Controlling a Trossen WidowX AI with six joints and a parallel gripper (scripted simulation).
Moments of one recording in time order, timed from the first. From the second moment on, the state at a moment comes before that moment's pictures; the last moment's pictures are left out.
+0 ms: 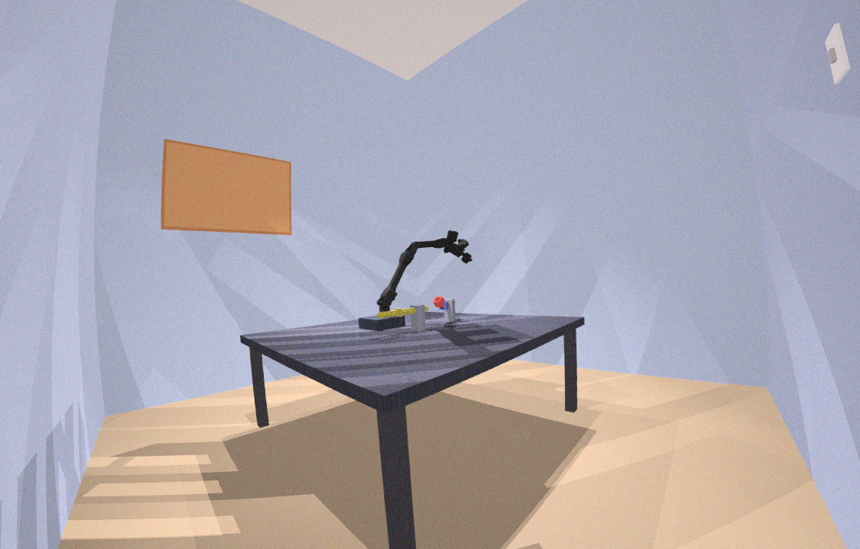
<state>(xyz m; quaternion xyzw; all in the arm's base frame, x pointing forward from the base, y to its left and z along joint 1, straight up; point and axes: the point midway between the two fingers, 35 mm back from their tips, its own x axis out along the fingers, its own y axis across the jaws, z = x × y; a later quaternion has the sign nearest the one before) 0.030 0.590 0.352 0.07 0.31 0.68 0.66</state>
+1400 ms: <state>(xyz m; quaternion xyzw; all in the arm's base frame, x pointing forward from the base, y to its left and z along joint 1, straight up) 0.314 0.232 0.226 -0.06 0.59 0.19 0.78</state>
